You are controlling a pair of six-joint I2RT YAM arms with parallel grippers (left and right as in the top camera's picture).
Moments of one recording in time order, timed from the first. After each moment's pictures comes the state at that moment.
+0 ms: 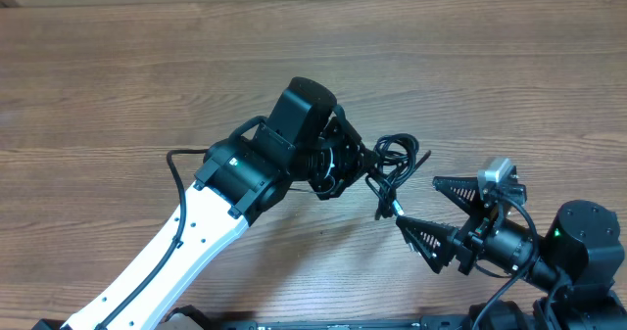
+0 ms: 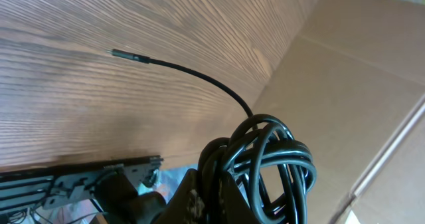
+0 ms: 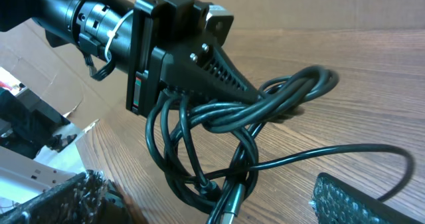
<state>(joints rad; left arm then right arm) -0.68 1.39 1.36 -0.73 0.45 -1.51 0.11 0.53 0.84 -0.70 -0.81 0.15</state>
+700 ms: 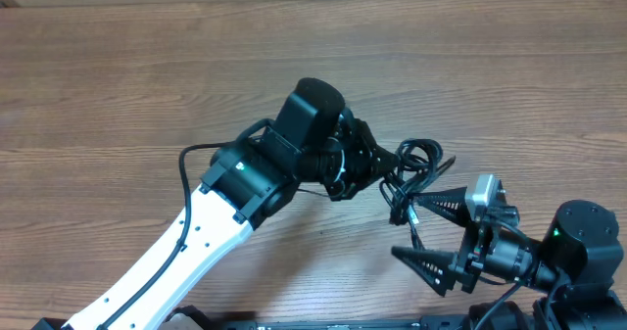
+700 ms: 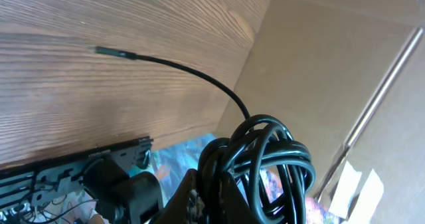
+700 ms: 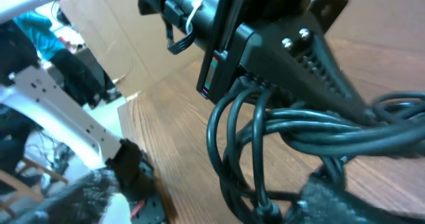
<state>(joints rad) -0.72 1.39 1.36 -0.64 0.53 -1.46 0.11 0.53 0.84 -0.72 -1.03 -0.02</state>
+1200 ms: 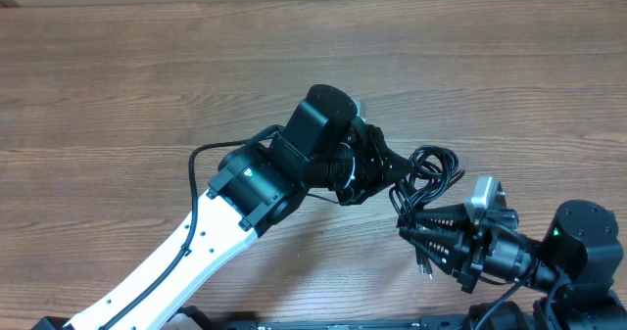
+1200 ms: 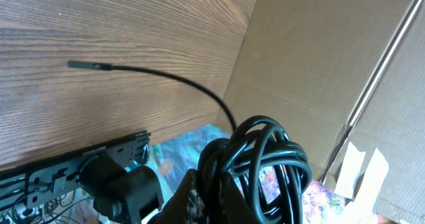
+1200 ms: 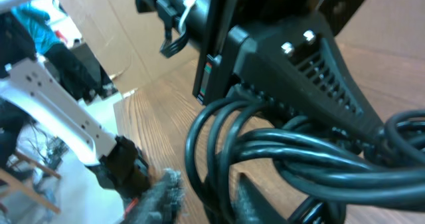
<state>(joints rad) -0.76 1.39 1.36 -0.59 0.53 -1.44 0.11 0.53 0.84 -0.73 -1.03 -0.06</state>
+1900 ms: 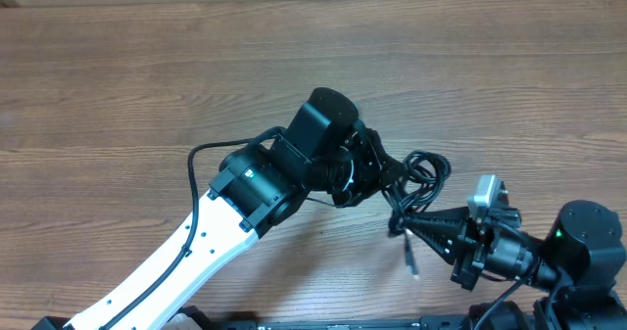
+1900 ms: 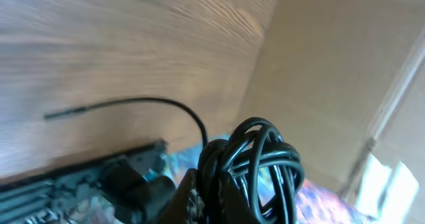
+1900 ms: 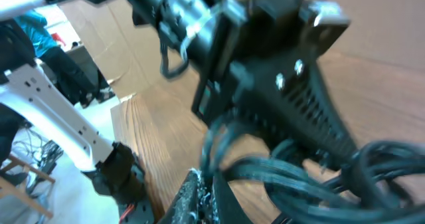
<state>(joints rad) -0.77 1.39 1.36 -0.66 0.47 -1.39 0.11 0.53 0.84 -0.67 -1.03 -0.03</state>
